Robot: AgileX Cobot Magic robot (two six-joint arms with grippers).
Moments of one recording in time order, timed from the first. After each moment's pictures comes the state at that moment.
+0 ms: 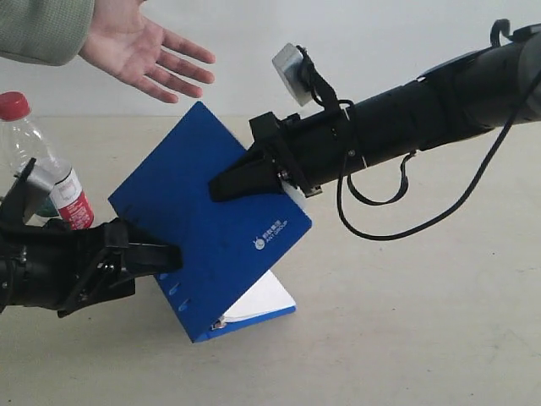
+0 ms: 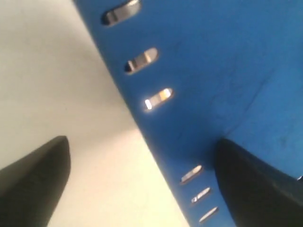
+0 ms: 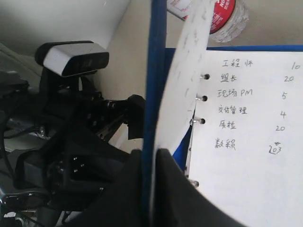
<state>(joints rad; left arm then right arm) -0.20 1.47 -0.44 -1.74 0.64 1.30 0.38 1.91 -1.20 1.44 1.12 -1.08</state>
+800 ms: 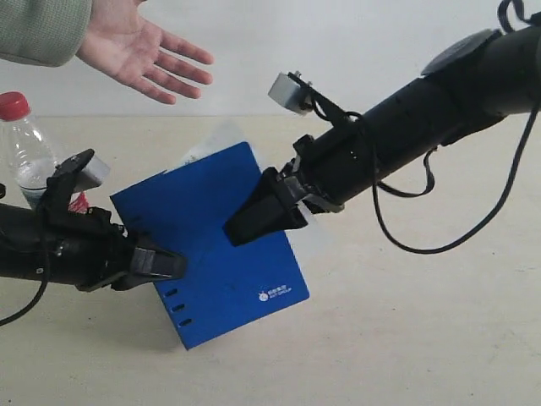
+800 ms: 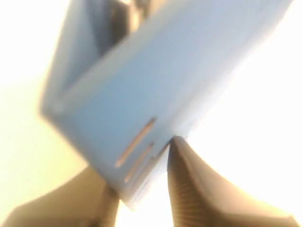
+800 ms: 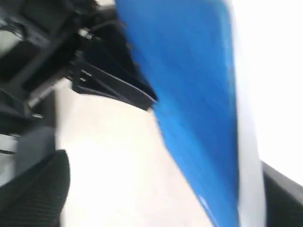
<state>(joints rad) -0.21 1.64 -0.59 -1.60 0.64 1.58 0.38 1.85 -1.19 1.12 1.07 -1.20</state>
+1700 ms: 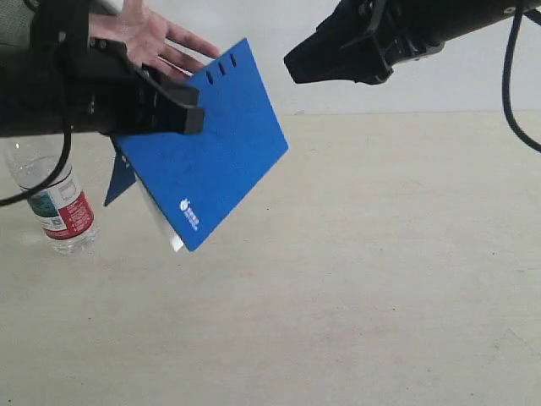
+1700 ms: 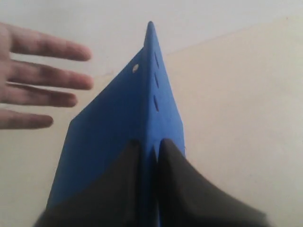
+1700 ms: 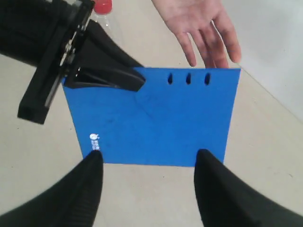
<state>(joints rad) -0.52 1.40 -0.88 -1.73 0.07 1.71 0.38 1.35 -1.22 0.85 0.80 -1.11</state>
